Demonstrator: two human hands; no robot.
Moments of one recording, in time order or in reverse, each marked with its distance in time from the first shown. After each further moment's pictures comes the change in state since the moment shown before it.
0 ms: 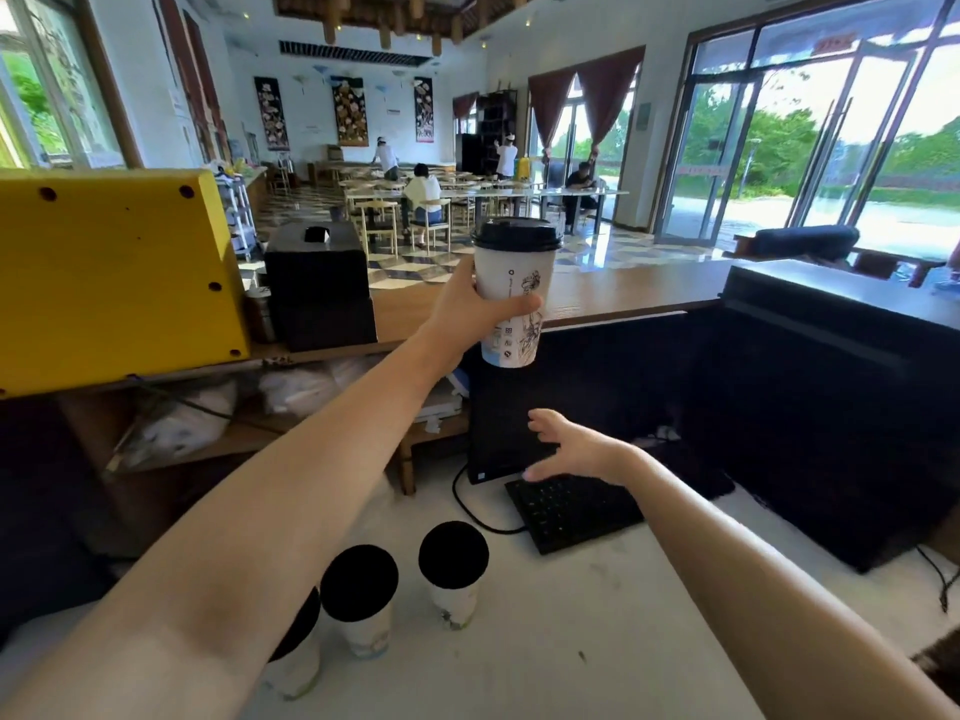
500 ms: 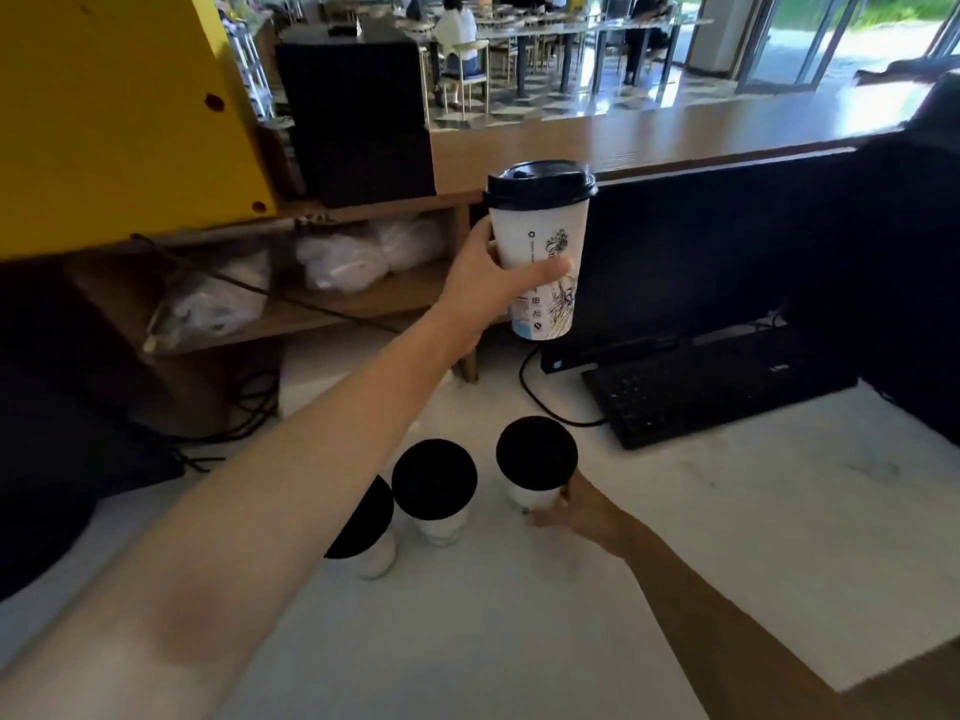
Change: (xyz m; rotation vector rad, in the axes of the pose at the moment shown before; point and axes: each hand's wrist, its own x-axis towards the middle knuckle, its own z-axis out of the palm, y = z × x) left_hand -0.031 -0.135 -0.050 -0.097 0.030 -0.205; right_hand 0.047 0.117 0.214 0.471 -0.063 0.025
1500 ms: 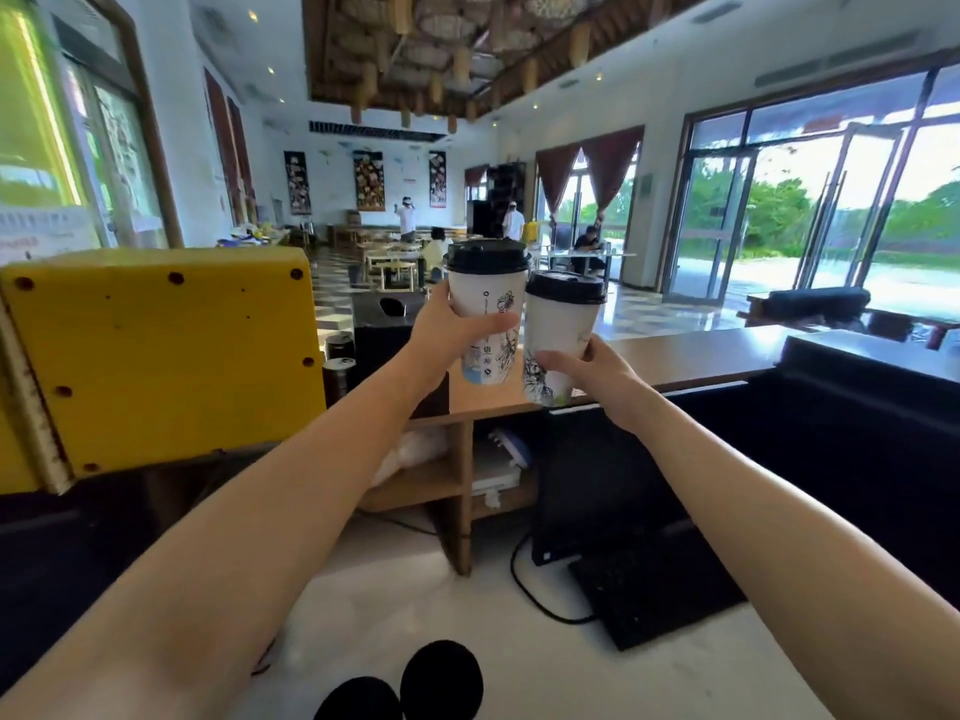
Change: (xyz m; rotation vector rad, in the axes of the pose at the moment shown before) left_hand 0.035 0.167 -0.063 0.030 0.074 0.292; right_hand -0.008 -0.361 -0.089 -0.053 0.448 -0.512
